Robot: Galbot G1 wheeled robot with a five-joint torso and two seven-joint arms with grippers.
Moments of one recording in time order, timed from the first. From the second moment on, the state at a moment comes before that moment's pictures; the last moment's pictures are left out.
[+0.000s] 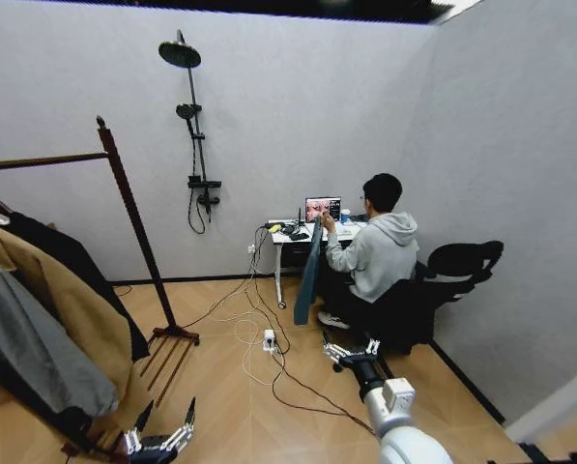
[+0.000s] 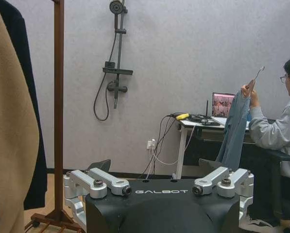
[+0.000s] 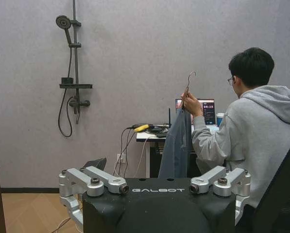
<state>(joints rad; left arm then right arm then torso) 1.86 -1.52 -0.65 -2.22 -0.22 -0.12 0.14 -1.44 1.35 0.46 2.28 0.18 -0.30 0.16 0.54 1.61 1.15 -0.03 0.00</state>
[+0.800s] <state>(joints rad) 1.86 -1.52 -0.65 -2.22 -0.22 -0.12 0.14 -1.39 1.35 0.45 2.23 0.18 -0.30 0.15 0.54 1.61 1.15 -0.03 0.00</state>
